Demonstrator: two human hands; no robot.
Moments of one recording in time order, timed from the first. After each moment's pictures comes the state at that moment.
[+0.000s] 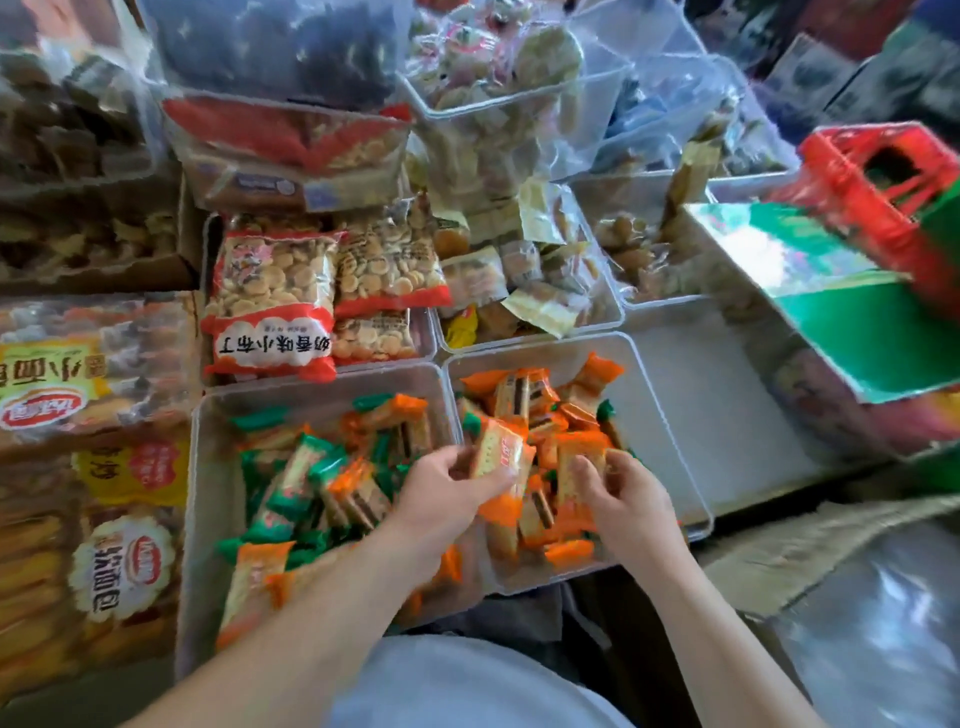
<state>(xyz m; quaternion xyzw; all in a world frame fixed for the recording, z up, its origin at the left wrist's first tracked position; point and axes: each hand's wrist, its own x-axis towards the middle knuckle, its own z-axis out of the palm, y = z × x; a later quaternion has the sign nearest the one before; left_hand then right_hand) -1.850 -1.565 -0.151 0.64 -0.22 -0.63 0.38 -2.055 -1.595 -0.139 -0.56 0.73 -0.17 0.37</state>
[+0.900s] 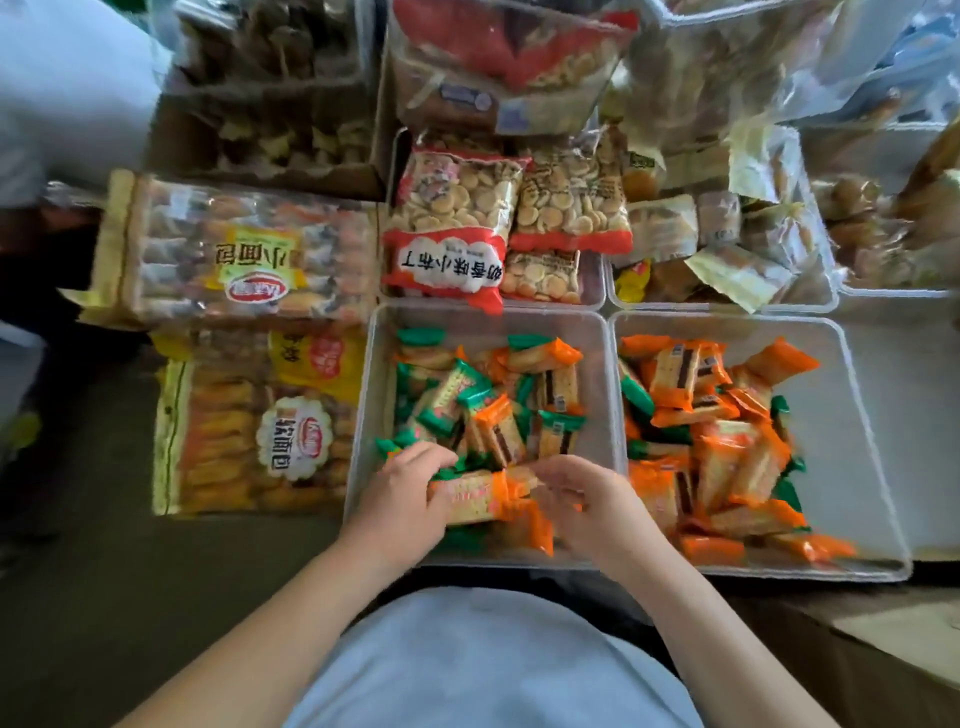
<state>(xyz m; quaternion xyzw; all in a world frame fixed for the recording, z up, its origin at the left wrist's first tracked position) -1.714 -1.443 -0.194 0.80 -0.47 -0.33 0.16 -1.926 -1.545 -0.180 -0.73 0.50 -0.01 0.47</state>
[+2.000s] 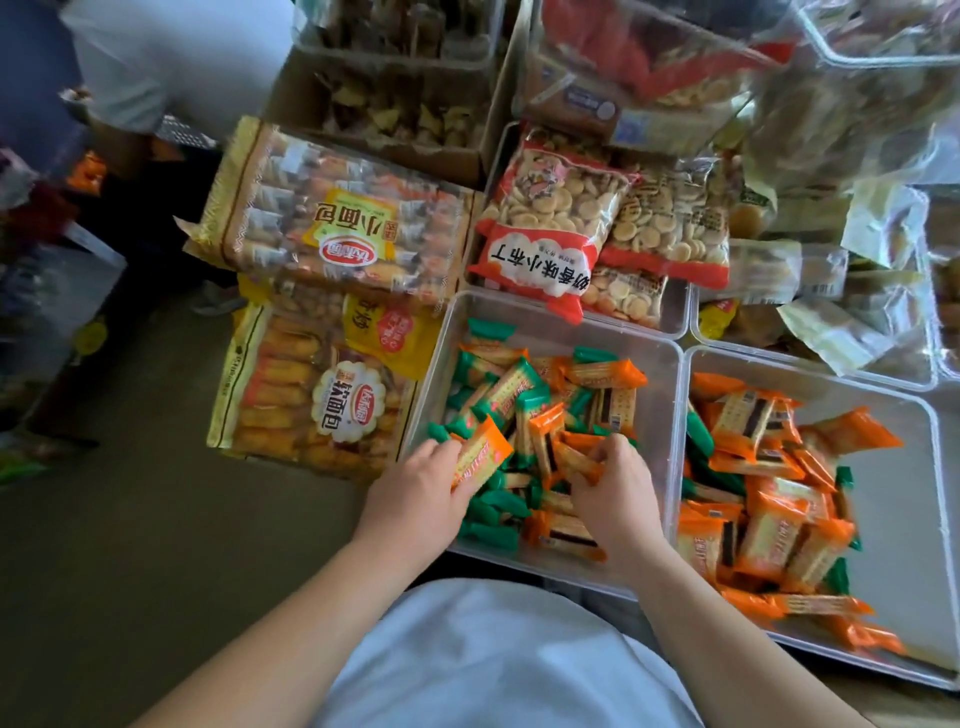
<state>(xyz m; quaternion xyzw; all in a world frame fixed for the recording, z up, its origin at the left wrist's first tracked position) -1.701 -1.413 -0.199 0.85 -0.43 -0.27 0.10 -1.877 -1.562 -0.223 -0.74 0.58 0.01 0.34</state>
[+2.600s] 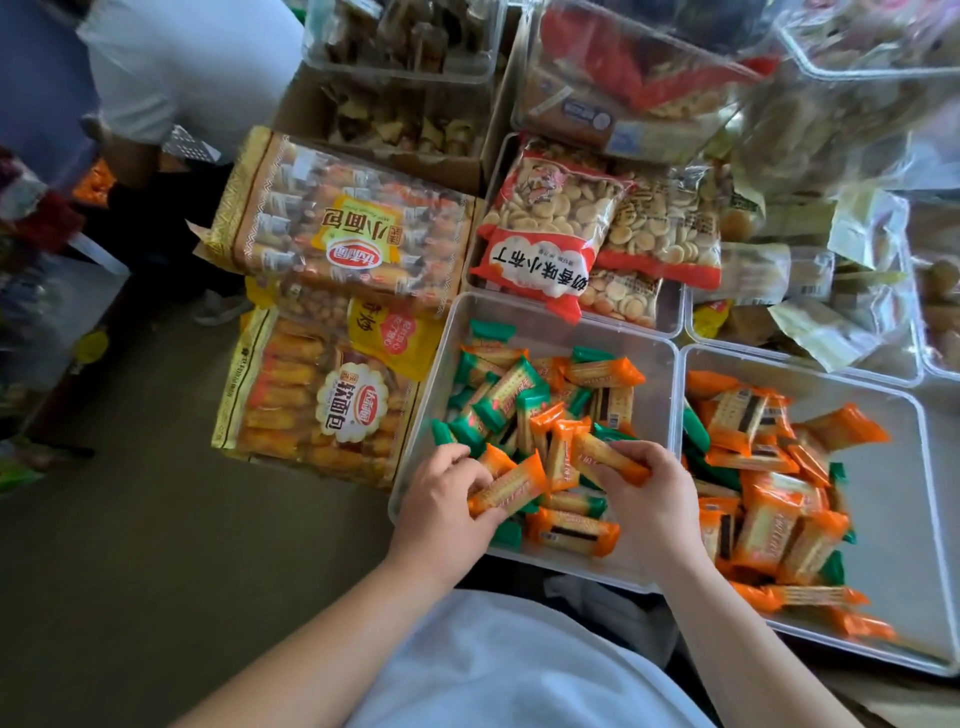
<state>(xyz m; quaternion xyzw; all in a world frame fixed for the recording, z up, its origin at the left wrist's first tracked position) -1.733 -1.401 -0.213 0.85 -0.38 -0.27 0.25 -1.903 -1.559 -0.202 -0.64 0.61 -0.13 0.44</state>
